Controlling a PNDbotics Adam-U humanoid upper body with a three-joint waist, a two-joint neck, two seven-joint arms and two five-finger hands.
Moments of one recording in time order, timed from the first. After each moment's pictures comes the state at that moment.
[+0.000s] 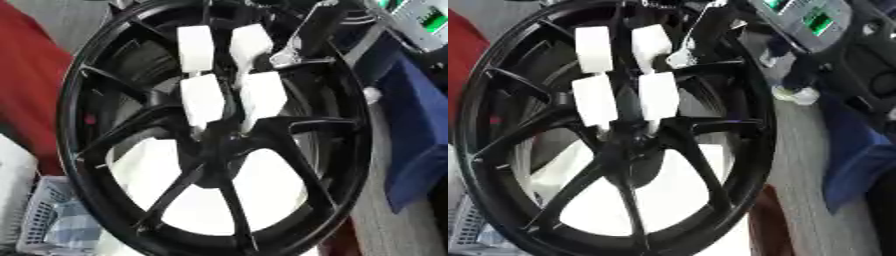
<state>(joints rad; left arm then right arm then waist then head) -0.27 0.26 0.15 -1.92 0.15 0.14 0.10 -1.01 -0.87 0.44 -1.59 -0.01 0.06 0.71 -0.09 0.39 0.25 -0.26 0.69</state>
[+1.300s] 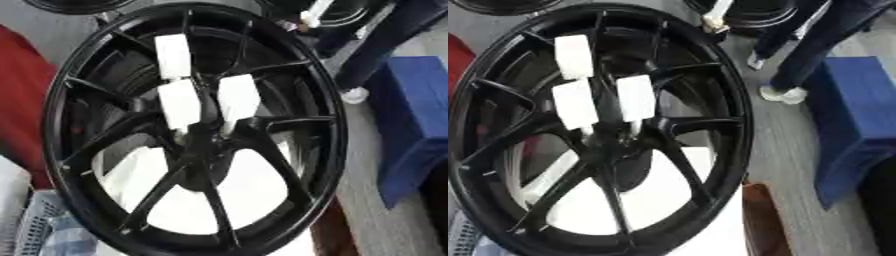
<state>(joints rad) -0.24 0.26 0.18 -1.92 0.14 0.14 0.13 -0.43 -1.30 -0.09 -1.66 -0.54 0.06 0.26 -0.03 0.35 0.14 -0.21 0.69</state>
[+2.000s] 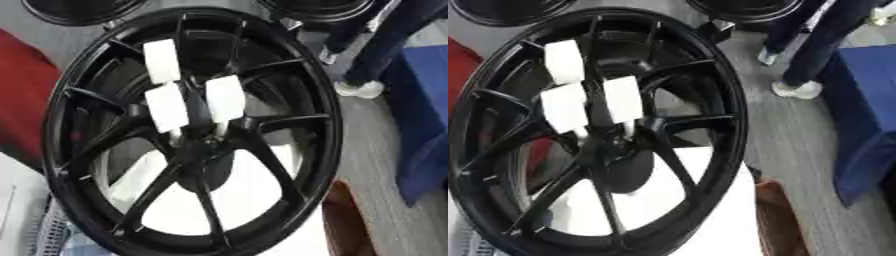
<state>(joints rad) -0.23 0.26 0.19 -1.91 0.14 0.13 0.15 0.03 -1.12 -0.38 -1.58 -0.28 -0.02 -0.05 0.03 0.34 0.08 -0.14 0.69</state>
